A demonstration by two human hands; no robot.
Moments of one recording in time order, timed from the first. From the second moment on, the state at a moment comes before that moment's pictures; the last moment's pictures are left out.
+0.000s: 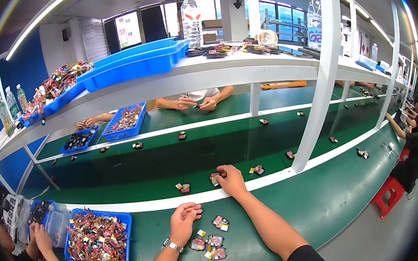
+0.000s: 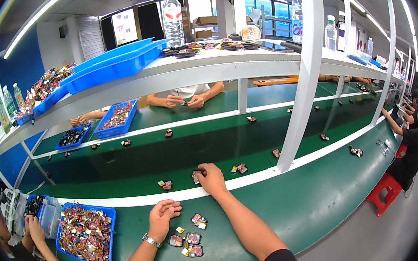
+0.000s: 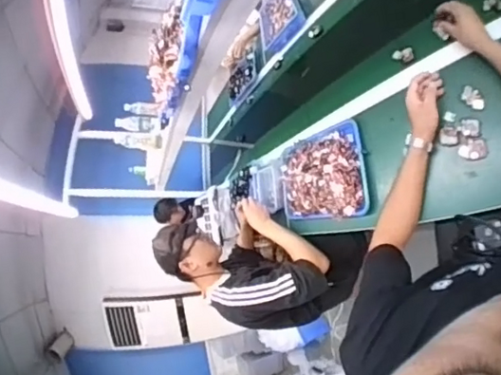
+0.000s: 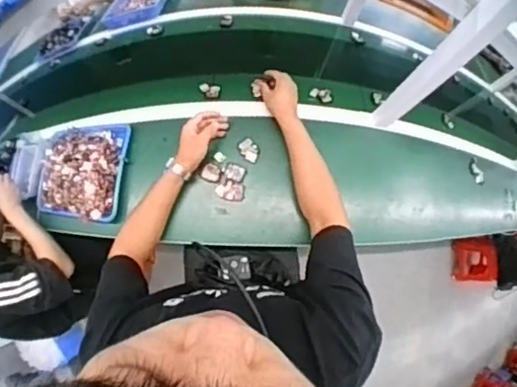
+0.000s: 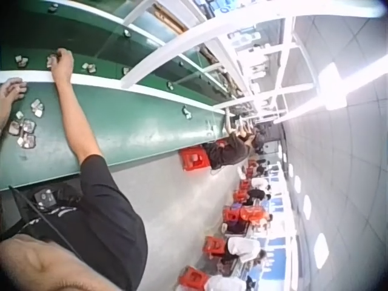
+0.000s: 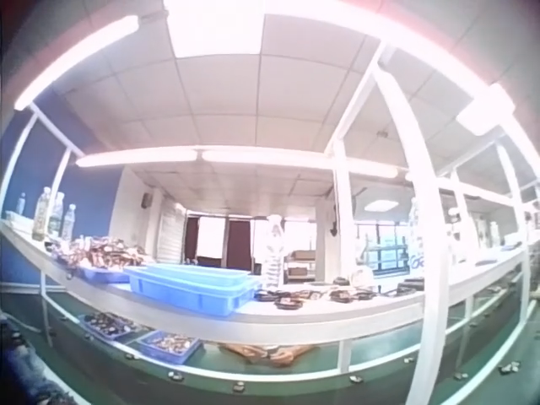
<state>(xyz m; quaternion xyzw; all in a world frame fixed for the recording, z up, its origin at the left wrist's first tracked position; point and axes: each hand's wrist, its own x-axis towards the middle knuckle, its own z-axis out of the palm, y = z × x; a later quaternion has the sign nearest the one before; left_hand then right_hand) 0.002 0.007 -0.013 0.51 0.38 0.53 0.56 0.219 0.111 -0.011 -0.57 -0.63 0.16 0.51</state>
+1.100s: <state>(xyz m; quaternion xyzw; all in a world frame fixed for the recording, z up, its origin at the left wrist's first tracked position) -0.016 0.001 0.013 0.50 0.29 0.29 0.76 0.212 -0.017 0.037 -0.33 -0.83 0.26 0.35</state>
